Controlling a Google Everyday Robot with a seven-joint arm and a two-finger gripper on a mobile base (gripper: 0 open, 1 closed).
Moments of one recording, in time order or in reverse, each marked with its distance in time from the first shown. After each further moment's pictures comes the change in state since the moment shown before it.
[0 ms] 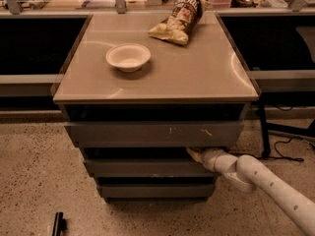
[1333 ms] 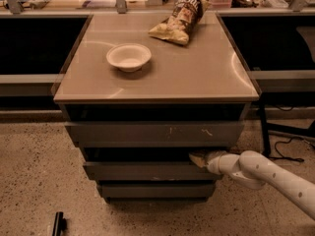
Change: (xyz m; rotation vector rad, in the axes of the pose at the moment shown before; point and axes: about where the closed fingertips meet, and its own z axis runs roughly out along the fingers) arm 0.036 0.009 -0.018 -0.059 0.216 0.109
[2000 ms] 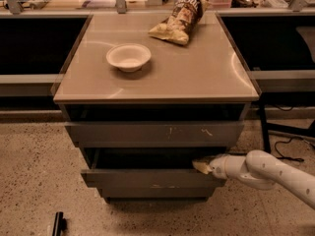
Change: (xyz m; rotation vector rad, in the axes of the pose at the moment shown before) arm 0.019 0.021 -0.025 -0.094 0.105 0.099
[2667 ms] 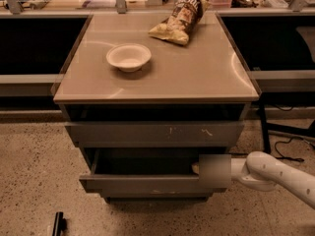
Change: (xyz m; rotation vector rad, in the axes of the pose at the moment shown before) arm 0.012 0.013 -0.003 -0.052 0.033 0.044
